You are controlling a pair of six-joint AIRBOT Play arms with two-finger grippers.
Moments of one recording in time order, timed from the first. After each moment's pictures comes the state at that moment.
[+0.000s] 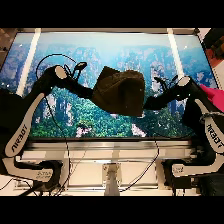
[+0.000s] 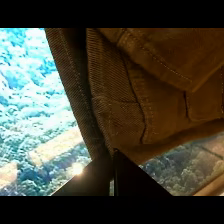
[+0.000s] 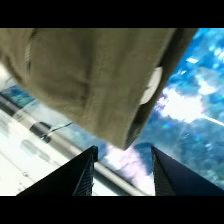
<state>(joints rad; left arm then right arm) -0.26 -1.56 1.33 1.13 -1.14 -1.26 -0.06 -1.53 1.09 -0.96 1.33 1.13</state>
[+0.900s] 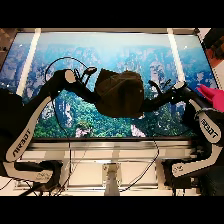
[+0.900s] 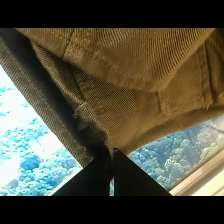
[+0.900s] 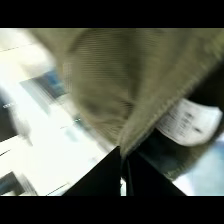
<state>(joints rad) -0.36 -1.55 1.32 1.15 -1.16 -1.28 -0.05 -1.64 1.06 -0.70 1.44 0.96</state>
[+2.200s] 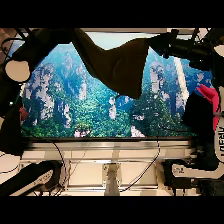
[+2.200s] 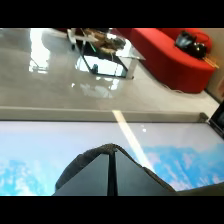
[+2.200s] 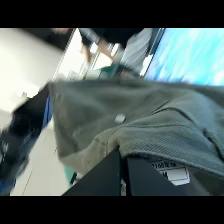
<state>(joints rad) -0.28 -1.12 1.32 1.04 -0.22 -1.31 -0.07 -1.43 1.51 -0.16 1.11 1.16</state>
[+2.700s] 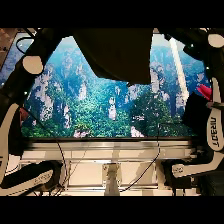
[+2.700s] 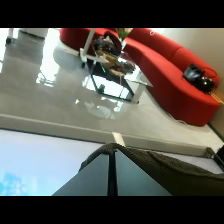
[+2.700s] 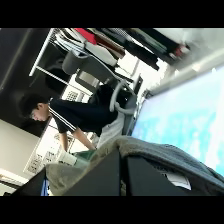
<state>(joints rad) -0.28 -1.26 1.37 0.95 -0.05 -1.32 -0.01 -1.58 1.75 -0.19 0.74 1.21</state>
